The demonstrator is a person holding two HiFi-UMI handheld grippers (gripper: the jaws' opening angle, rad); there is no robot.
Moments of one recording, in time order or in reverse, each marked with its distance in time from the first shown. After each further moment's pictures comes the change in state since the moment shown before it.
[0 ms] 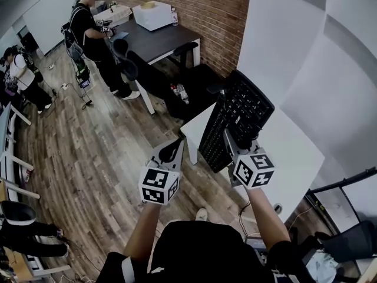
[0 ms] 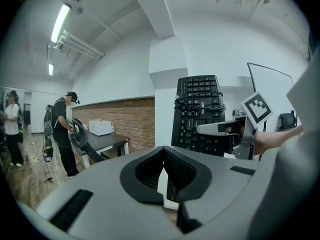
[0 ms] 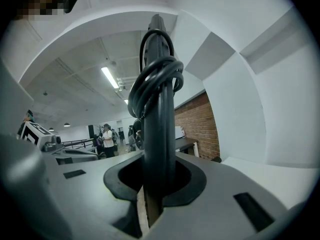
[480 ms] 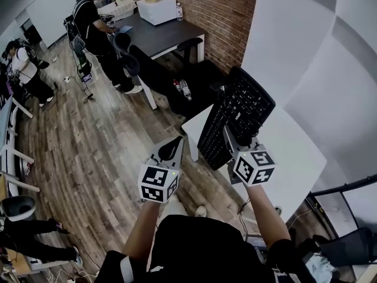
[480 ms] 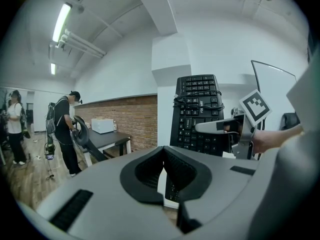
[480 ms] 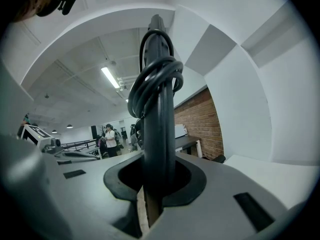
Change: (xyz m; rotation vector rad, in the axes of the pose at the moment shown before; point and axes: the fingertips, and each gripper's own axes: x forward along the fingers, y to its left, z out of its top) left arm 0.009 0.004 -0.010 -0.008 0.016 0.026; right arm 0.016 -0.007 -0.006 0.019 0.015 0.034
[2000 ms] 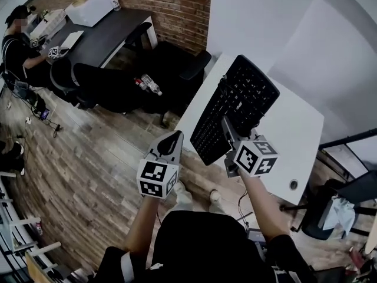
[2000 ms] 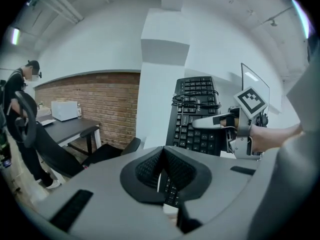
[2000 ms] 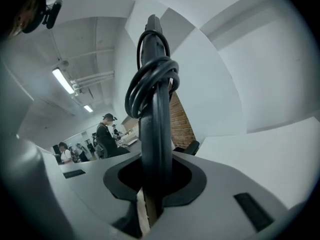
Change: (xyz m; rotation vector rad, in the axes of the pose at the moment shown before) left arm 0.152 0.058 -0.039 0.016 0.152 -0.414; right arm 0.080 -0.087 -0.038 0.281 -0.005 -0.392
